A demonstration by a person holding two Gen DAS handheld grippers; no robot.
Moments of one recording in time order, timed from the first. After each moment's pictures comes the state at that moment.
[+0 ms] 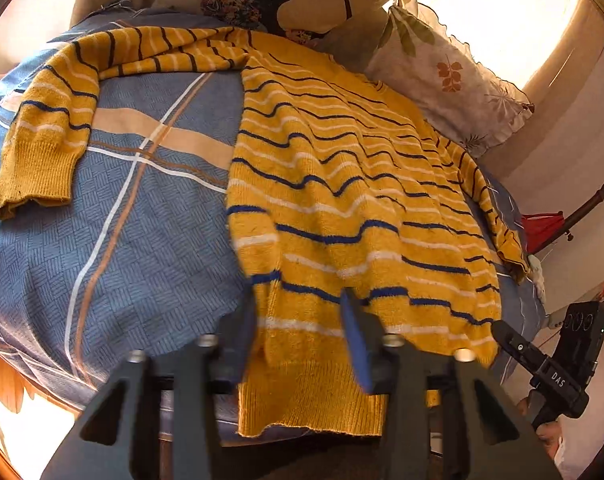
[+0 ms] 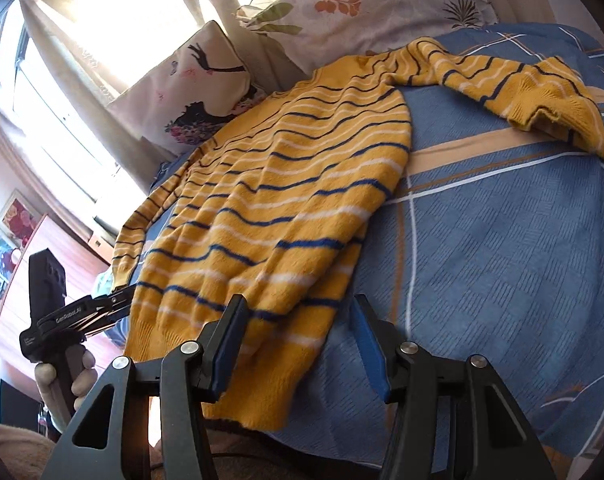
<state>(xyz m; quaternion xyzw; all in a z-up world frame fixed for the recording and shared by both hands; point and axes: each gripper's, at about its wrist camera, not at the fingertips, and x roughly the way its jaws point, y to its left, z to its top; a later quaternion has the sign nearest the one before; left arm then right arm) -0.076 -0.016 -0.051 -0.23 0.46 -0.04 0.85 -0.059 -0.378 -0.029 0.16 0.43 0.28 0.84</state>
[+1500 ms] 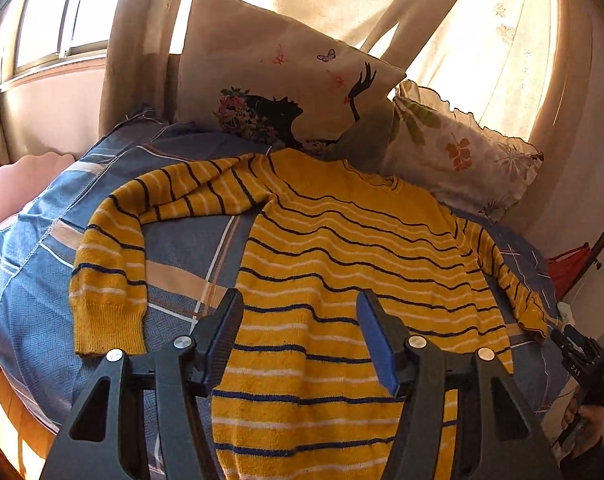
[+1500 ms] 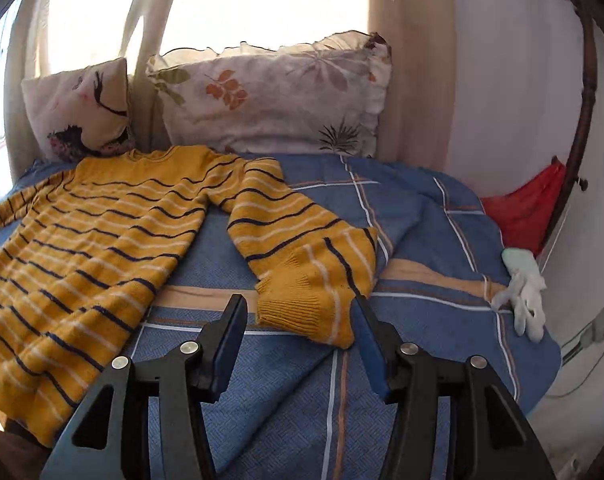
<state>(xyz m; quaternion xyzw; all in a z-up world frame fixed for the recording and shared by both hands) -0.055 -0.001 0.023 -0.16 0.34 0.05 0.93 -0.004 -0.477 0.026 -0.12 0.32 0.06 0.94</state>
